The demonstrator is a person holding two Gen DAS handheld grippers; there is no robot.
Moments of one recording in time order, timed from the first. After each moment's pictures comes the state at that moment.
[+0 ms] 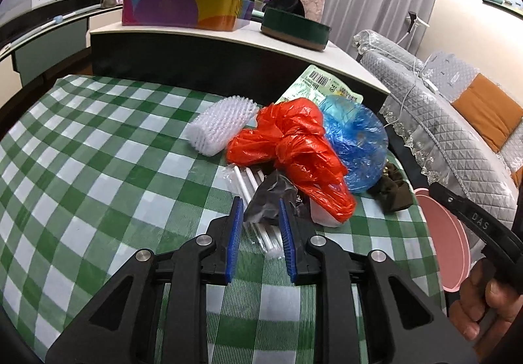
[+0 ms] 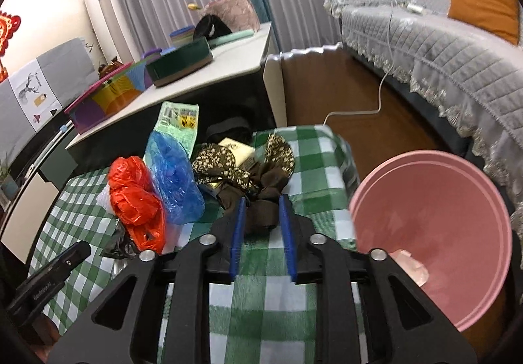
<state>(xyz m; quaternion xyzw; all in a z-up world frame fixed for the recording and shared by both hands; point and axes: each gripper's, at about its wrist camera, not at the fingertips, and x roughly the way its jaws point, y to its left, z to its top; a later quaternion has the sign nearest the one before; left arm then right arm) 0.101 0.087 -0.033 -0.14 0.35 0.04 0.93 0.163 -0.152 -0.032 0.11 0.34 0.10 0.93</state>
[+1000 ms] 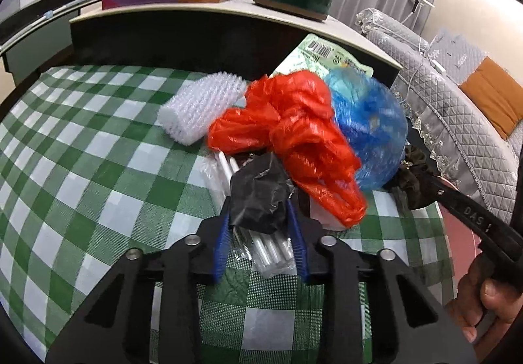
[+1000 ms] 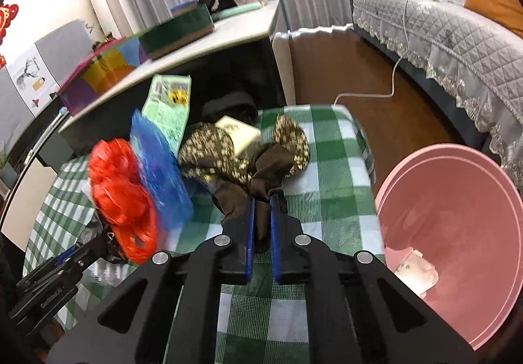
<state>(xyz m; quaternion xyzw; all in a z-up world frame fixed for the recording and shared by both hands) 0.131 0.072 -0.050 -0.13 0.38 0.04 0.91 0.192 -0.141 -0.046 0.10 0.37 0.12 0.91</state>
